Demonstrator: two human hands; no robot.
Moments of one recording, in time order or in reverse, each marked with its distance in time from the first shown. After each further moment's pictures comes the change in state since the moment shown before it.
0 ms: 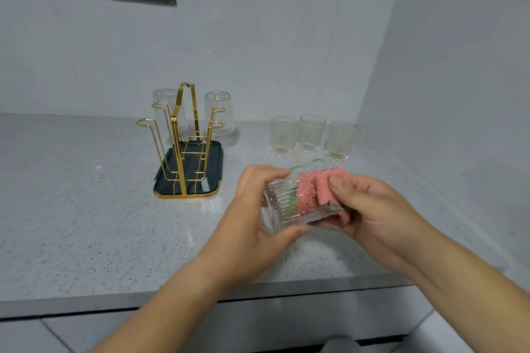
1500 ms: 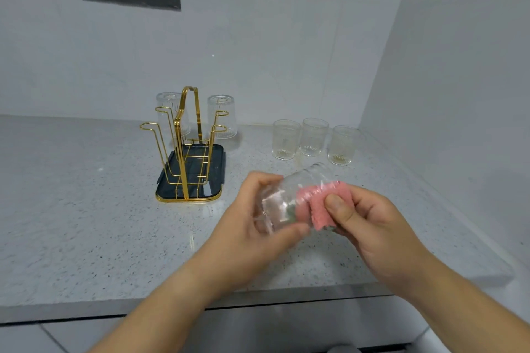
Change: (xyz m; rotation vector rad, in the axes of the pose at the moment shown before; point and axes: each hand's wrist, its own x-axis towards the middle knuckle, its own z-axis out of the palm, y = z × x) left_hand 0.002 0.010 -0.010 -0.294 -0.068 -0.207; right_hand -0.008 0.016 0.003 -0.219 -0.023 -0.200
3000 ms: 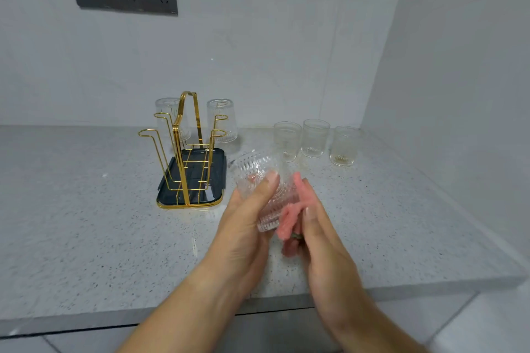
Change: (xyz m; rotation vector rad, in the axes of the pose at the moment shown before) left_hand 0.020 0.005 0.020 -0.844 0.232 -0.324; right_hand -0.005 0.031 0.073 0.167 0.180 0.071
